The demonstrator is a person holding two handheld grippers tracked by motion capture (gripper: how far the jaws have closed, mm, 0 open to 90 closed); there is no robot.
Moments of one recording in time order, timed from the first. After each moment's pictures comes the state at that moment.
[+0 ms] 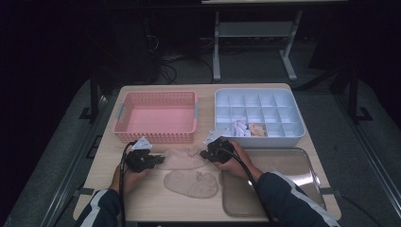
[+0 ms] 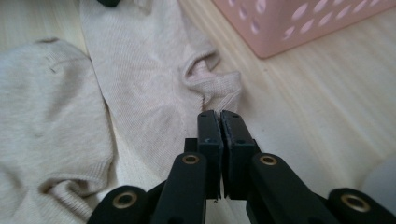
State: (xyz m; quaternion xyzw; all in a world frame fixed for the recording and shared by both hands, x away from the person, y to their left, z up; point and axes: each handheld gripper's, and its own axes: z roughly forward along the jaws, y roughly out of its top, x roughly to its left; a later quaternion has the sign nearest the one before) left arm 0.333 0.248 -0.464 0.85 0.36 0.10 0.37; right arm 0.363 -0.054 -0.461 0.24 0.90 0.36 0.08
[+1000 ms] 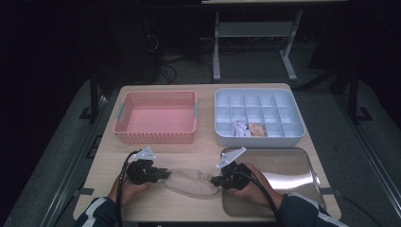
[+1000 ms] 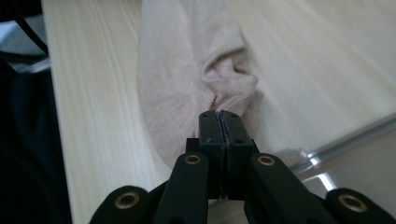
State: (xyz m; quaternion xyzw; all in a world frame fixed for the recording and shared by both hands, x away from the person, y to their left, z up) left arm 0.297 0.231 -0.453 0.87 0.32 0.01 0.37; right arm 0.279 -0.090 -0.443 0.25 0.91 0.35 0.00
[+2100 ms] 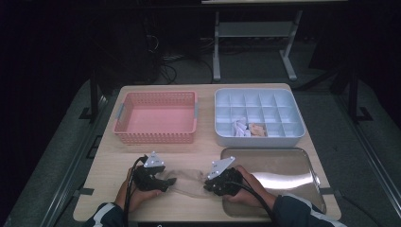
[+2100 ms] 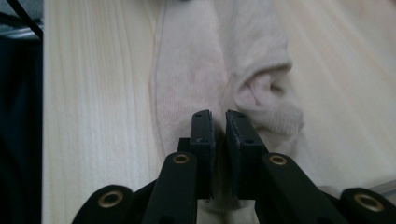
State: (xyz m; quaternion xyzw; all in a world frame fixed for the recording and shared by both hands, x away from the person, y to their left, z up) left arm 0.279 0.210 -0.462 0.87 0.35 0.10 0.33; right arm 0.273 -0.071 -0.460 0.15 0.93 0.34 0.04
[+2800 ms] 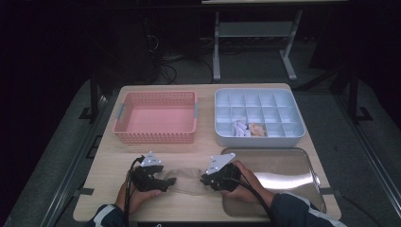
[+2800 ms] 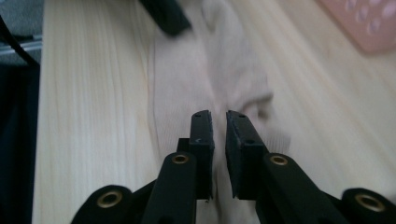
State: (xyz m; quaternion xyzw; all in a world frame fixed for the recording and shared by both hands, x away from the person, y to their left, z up) left arm 0.278 0.212 -0.464 0.85 0.38 0.09 0.35; right arm 0.277 -0.064 -0.443 0.15 0.91 0.37 0.07
